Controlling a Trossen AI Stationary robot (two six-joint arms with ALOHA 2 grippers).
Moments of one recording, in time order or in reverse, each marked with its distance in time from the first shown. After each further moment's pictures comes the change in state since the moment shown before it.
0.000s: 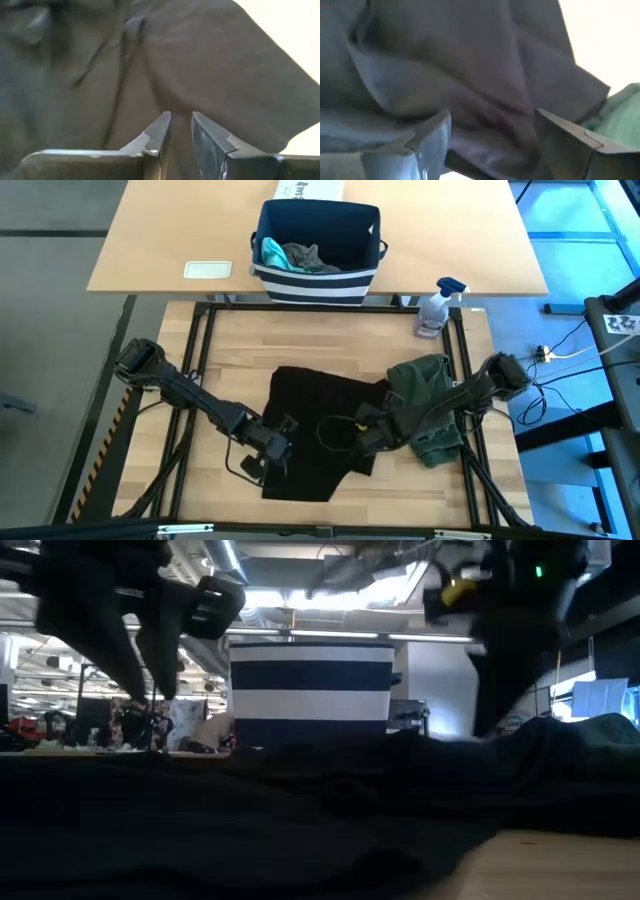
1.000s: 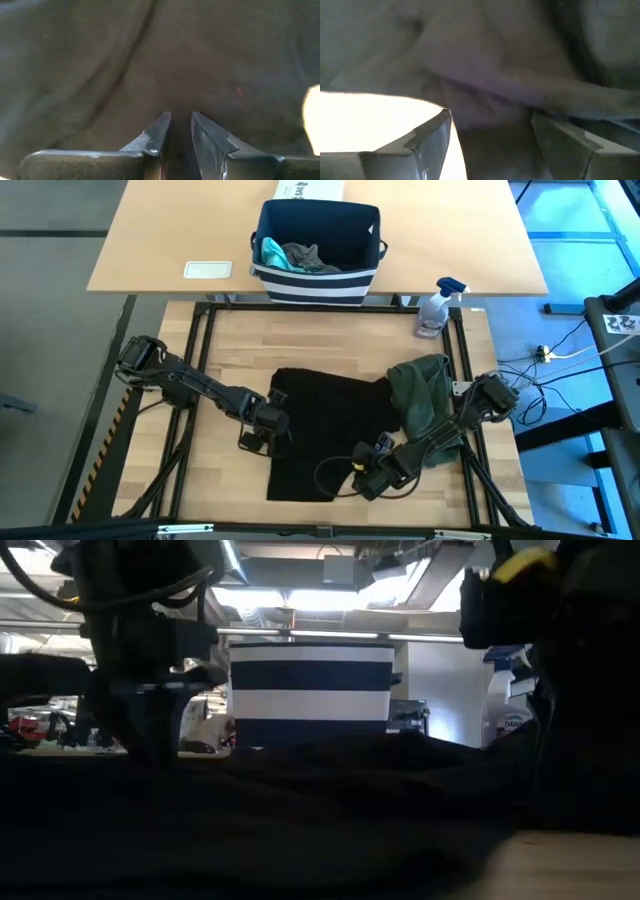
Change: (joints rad) left arm 0.173 0.000 -0.145 -0.121 -0.078 -0.041; right arm 0.206 0.197 0.002 0.356 -0.096 0.242
